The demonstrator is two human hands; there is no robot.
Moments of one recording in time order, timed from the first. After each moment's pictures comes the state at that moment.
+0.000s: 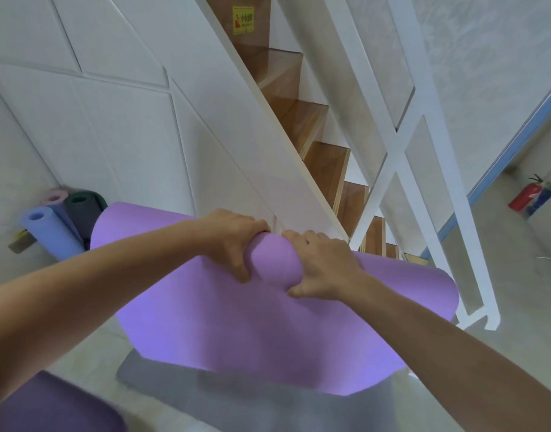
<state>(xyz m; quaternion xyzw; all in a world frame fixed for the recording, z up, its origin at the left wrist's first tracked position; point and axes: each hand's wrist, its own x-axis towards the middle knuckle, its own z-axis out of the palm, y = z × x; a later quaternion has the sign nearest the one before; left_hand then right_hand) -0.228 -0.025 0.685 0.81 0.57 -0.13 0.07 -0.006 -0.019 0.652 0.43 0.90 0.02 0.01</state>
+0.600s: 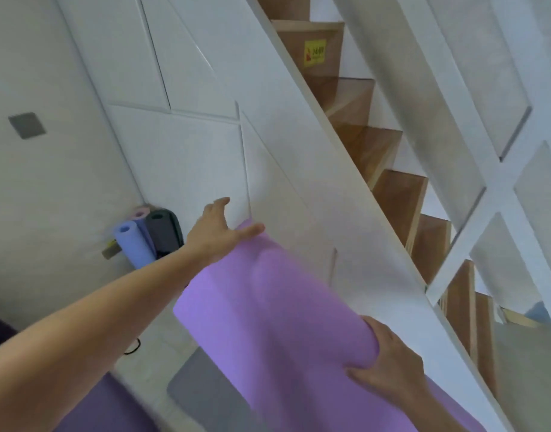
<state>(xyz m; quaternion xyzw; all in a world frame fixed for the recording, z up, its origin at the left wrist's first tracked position) -0.329 -0.019 0.675 0.48 0.81 0.30 0.14 0.015 0.003 0.510 0.54 0.81 -0.20 -0.12</state>
